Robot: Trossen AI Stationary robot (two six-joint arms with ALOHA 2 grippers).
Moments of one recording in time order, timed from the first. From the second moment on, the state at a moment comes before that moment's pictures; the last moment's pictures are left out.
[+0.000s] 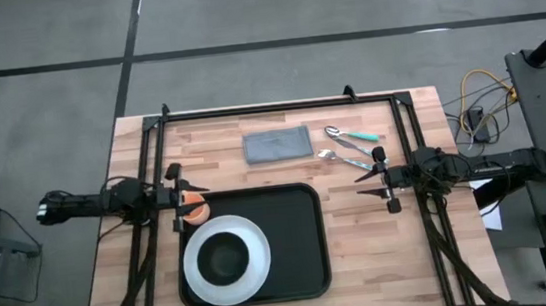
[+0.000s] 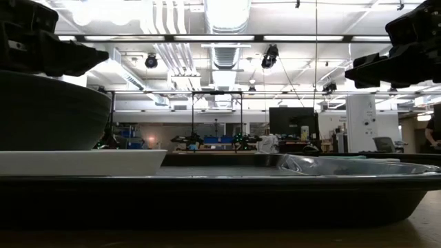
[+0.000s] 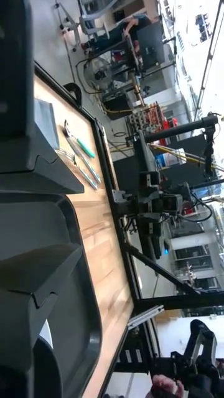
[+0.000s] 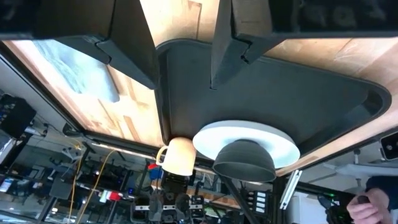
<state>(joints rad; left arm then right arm) -0.07 0.04 0.01 0.02 -0.06 0.24 -0.04 0.24 0.03 0.06 -0.16 -0.19</state>
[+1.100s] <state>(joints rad) -0.07 0.14 0.05 0.02 -0.06 0.16 -0.08 0.39 0.12 0.37 0.35 0.35</state>
